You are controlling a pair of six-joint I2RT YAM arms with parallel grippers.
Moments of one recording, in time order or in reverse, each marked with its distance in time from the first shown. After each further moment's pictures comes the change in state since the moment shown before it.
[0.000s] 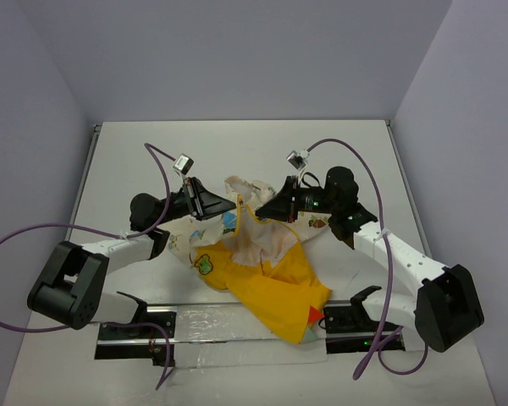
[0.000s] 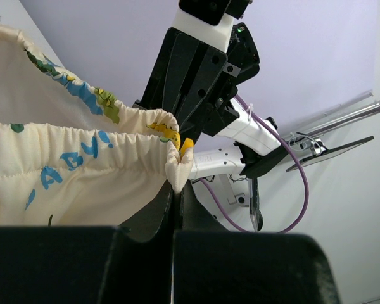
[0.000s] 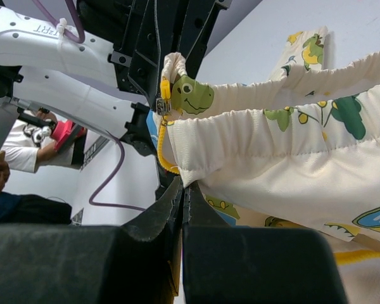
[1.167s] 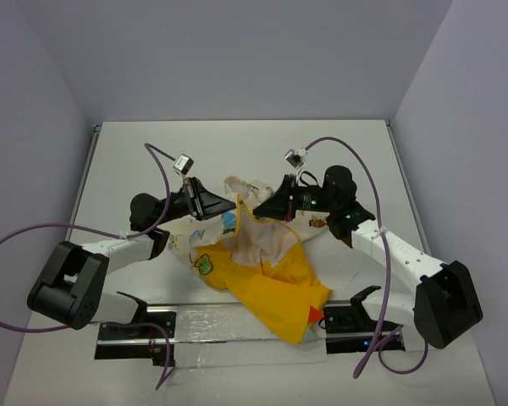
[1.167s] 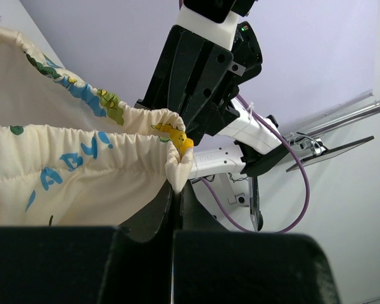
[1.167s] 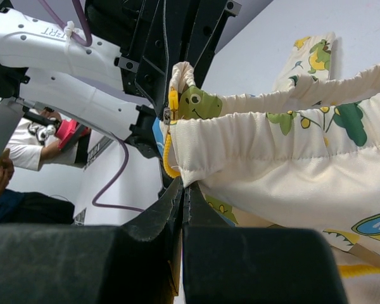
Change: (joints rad) left arm 0.000 0.000 0.000 0.000 0.000 0.000; right arm 0.017 0.022 0.013 0.037 -0.003 0.019
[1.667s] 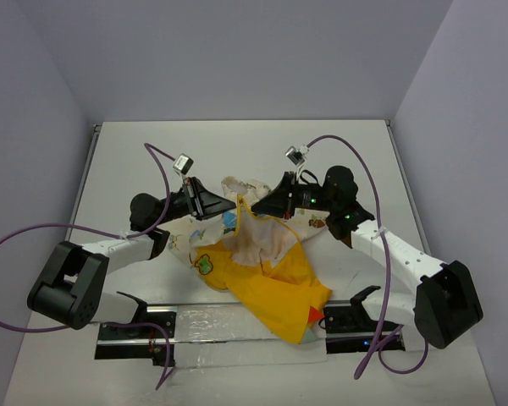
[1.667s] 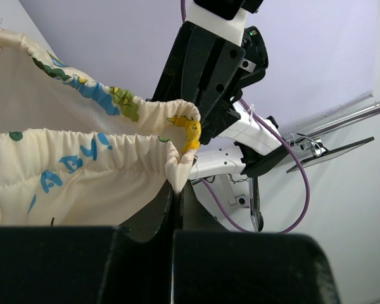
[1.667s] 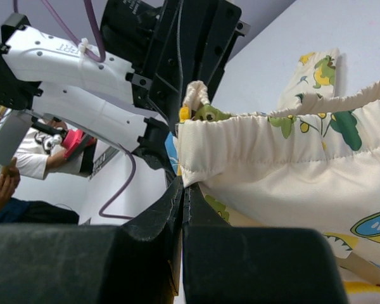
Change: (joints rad) left arm -0.001 0.000 0.000 0.000 -0.003 0.002; right arm 0.013 0.000 0.003 0.070 0.029 0.063
